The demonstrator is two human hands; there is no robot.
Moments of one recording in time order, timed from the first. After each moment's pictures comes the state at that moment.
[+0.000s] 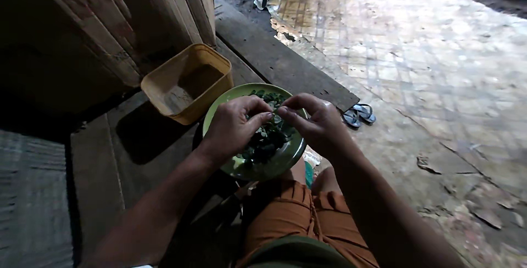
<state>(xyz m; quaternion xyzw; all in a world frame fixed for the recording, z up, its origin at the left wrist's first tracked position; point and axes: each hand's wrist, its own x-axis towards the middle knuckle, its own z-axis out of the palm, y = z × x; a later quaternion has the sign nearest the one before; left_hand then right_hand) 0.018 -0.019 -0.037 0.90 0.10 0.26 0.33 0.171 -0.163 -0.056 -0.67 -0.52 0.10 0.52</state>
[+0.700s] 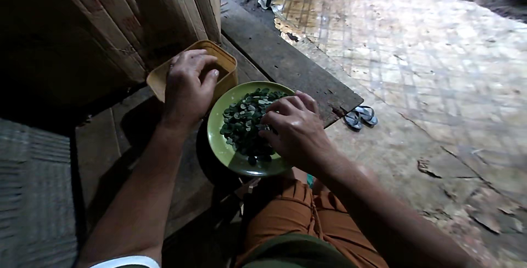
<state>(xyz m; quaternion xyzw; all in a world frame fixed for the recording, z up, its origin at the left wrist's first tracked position) -0.003 0.057 -0.013 0.91 0.24 0.32 0.10 0.140 -0.147 -0.061 -0.69 -0.66 -0.11 0.28</state>
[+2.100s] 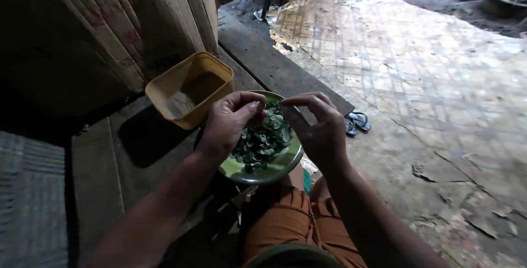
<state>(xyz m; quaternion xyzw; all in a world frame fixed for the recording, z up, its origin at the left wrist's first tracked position) 0.021 -0.031 -0.018 0.66 0.23 0.28 0.66 0.157 -0.159 -0.056 -0.67 -0.50 -0.08 0.55</state>
